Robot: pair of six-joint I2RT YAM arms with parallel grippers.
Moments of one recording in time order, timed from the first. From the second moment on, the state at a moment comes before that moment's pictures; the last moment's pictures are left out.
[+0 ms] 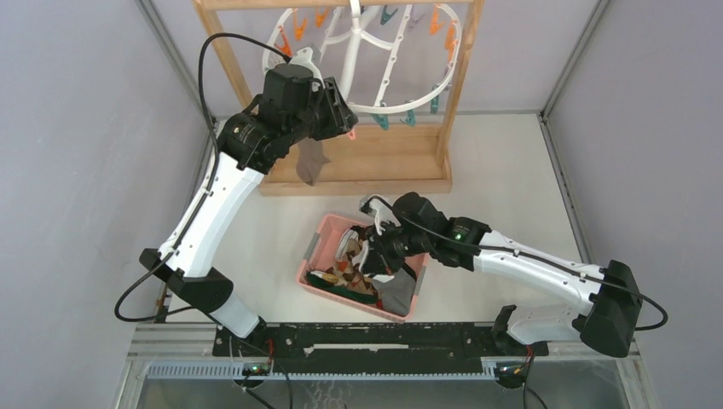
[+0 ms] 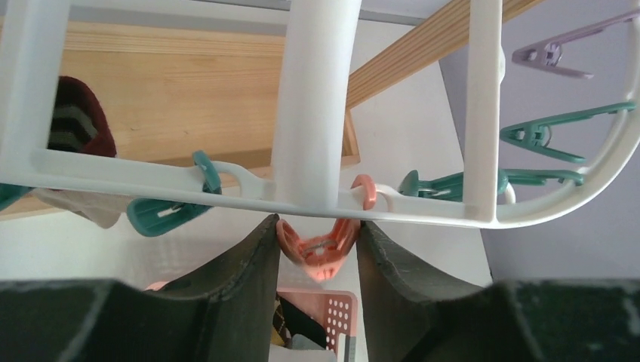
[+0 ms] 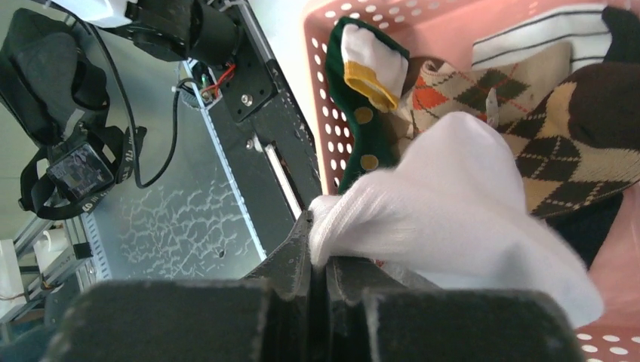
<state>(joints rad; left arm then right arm) -0.63 1.60 2.07 -0.91 -0.13 -0.59 0.99 1.23 0.99 -0.43 -0.40 0.35</state>
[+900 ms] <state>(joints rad) -0.63 1.49 1.89 -0.92 -0.12 -0.57 1.00 1.37 0.99 -0.67 -0.22 0.31</state>
